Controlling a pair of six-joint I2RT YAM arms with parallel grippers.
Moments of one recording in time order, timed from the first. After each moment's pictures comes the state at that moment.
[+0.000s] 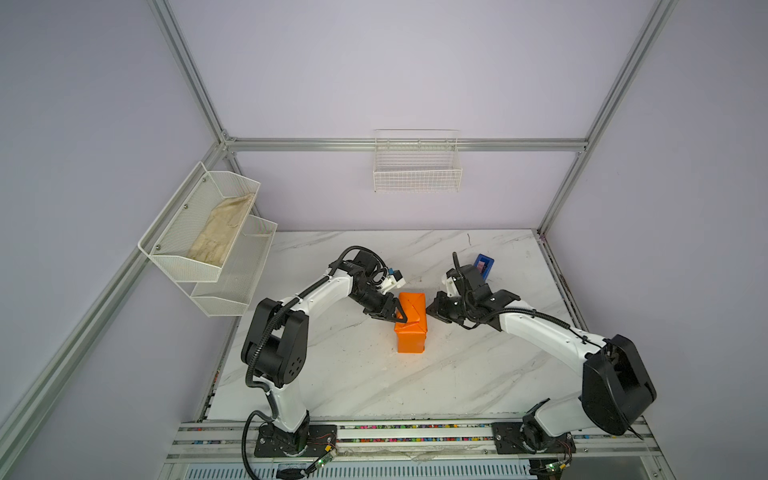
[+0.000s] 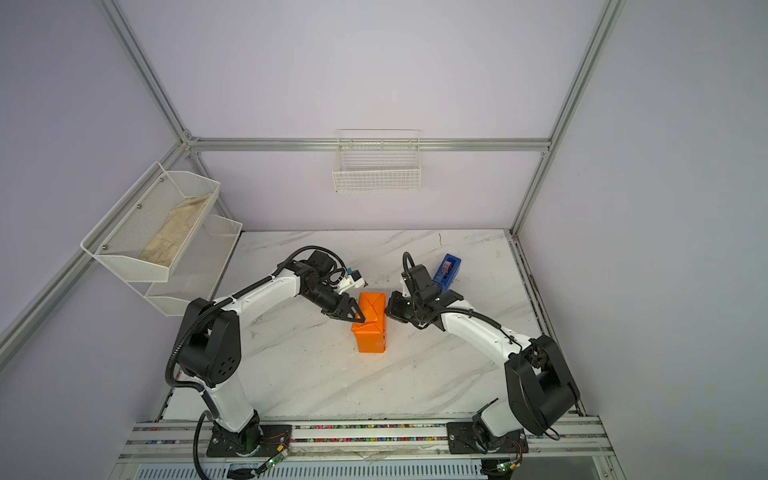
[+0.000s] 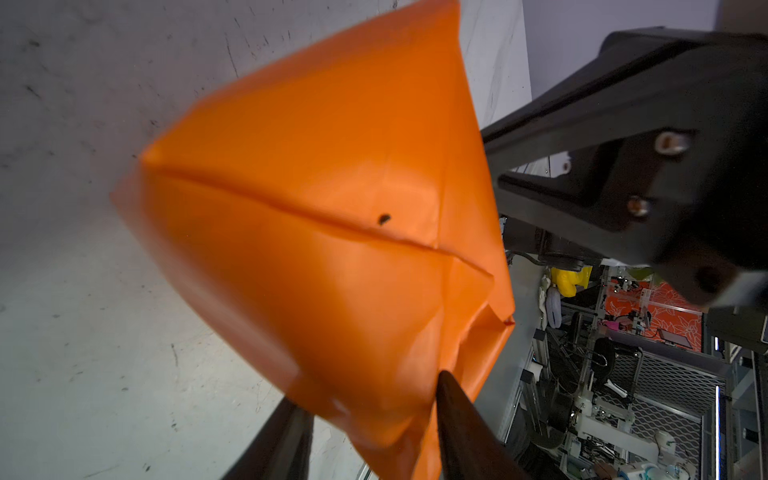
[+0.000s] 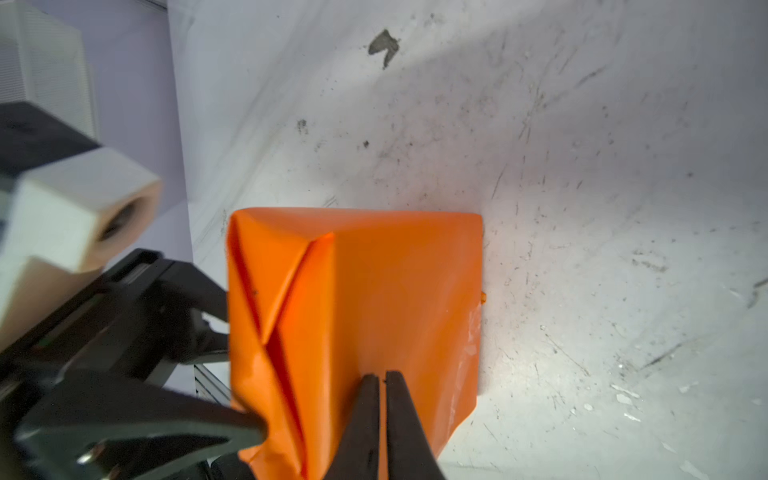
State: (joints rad) left arm -0.43 1.81 1.38 -0.90 0.81 -0.01; right arm 0.58 1.44 1.02 -0.40 -0.33 0.82
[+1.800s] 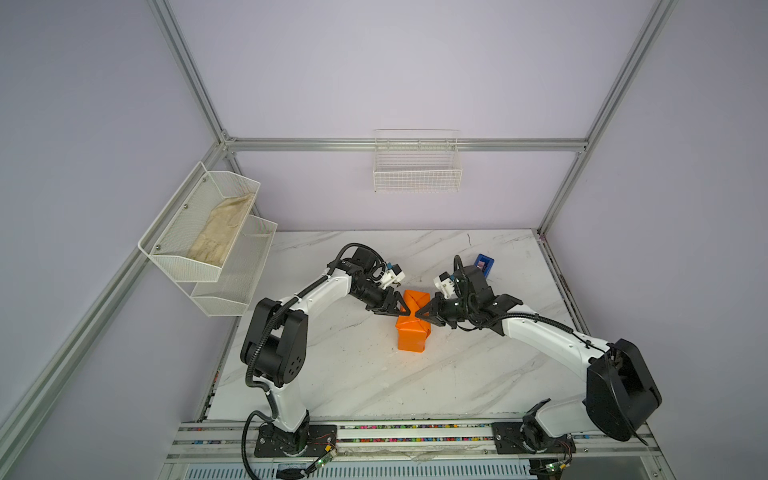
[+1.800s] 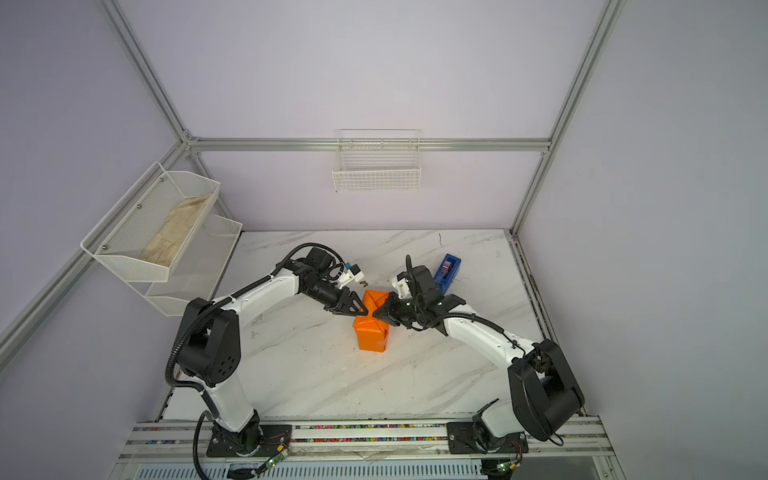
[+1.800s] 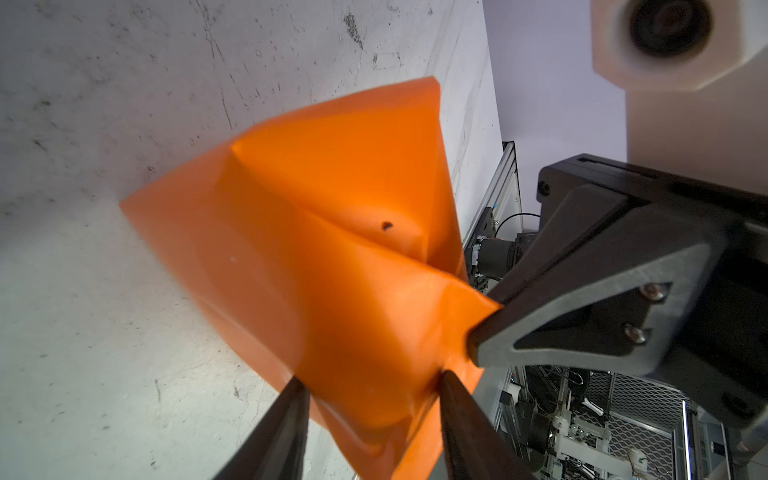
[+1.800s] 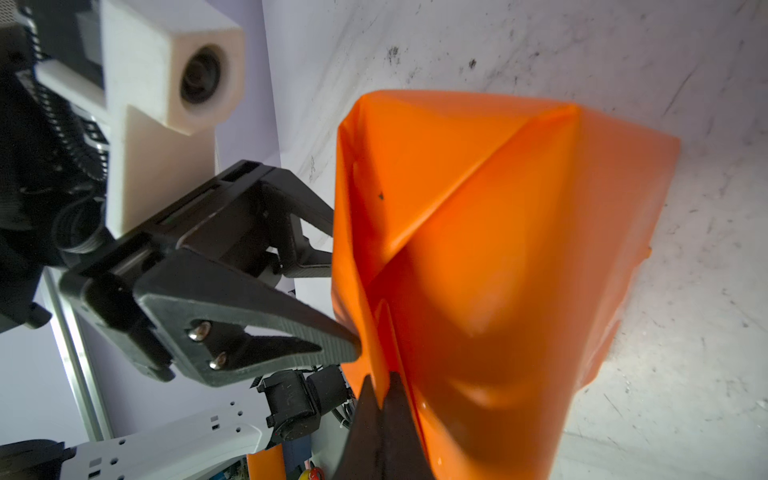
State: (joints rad) left arm -0.41 1.81 1.38 -0.82 0.87 -0.10; right arm 0.59 1.43 0.95 -0.25 -0.58 0.95
